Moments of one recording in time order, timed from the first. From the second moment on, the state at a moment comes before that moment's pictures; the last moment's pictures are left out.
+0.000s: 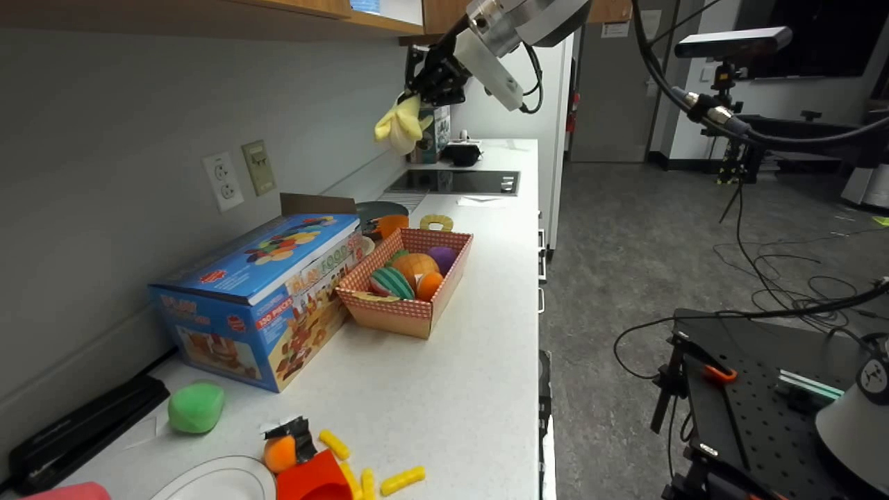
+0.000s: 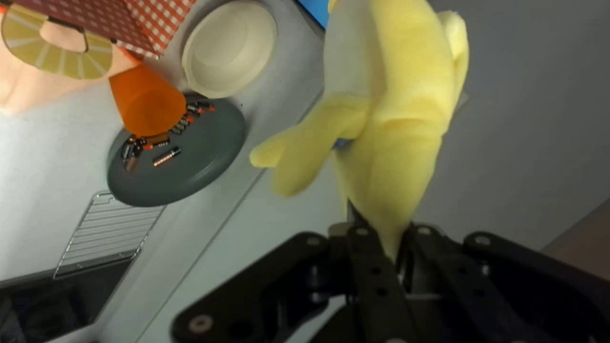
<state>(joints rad) -0.05 0.06 -0.11 -2.05 1.13 2.98 -0.38</state>
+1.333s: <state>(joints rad) -0.09 -0.11 -0.14 -2.13 0.82 3.09 -0.42</state>
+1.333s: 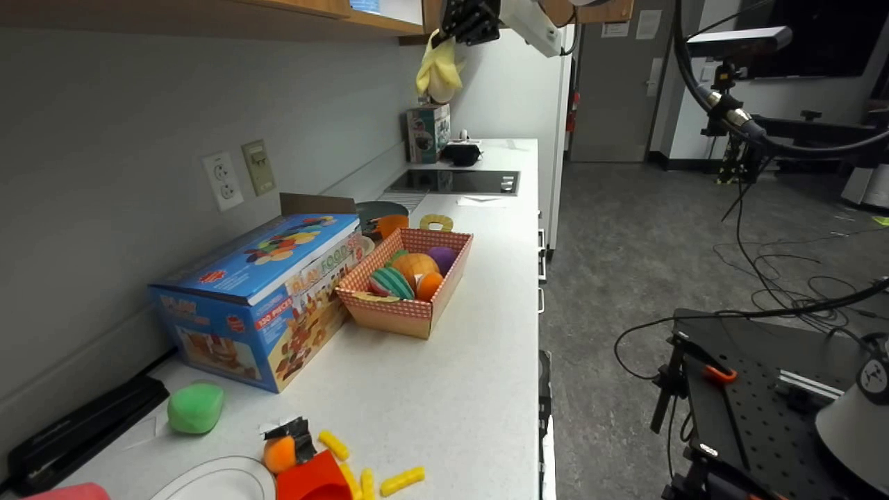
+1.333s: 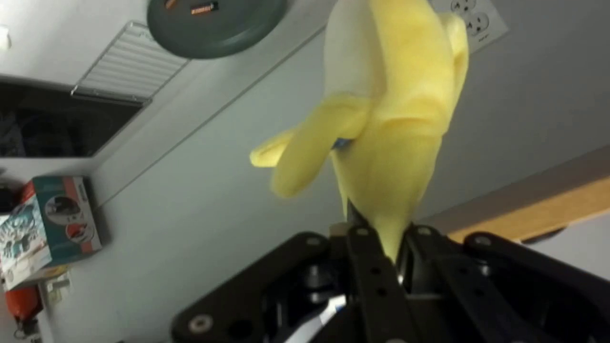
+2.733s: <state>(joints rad) 0.06 0.18 -0.16 -1.62 0.63 3.36 -0.15</state>
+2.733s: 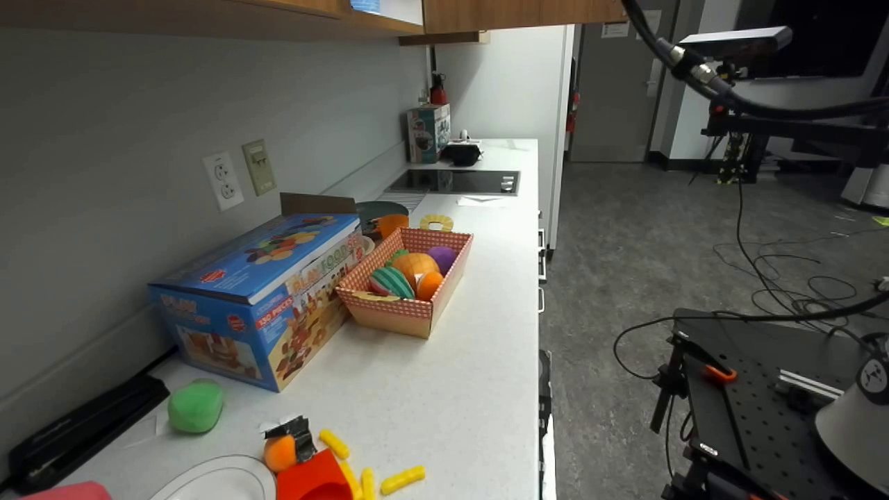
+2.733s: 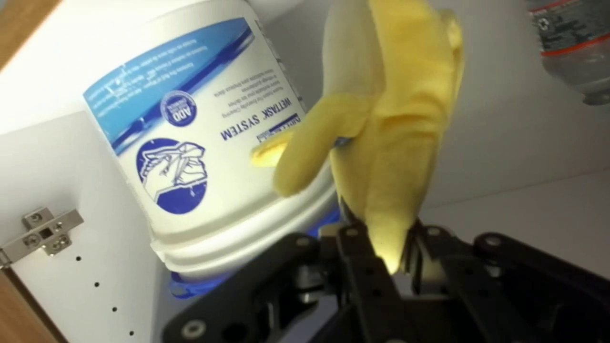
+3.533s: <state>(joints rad) -0.18 0.32 0.07 -1.55 0.51 3.37 -0.06</state>
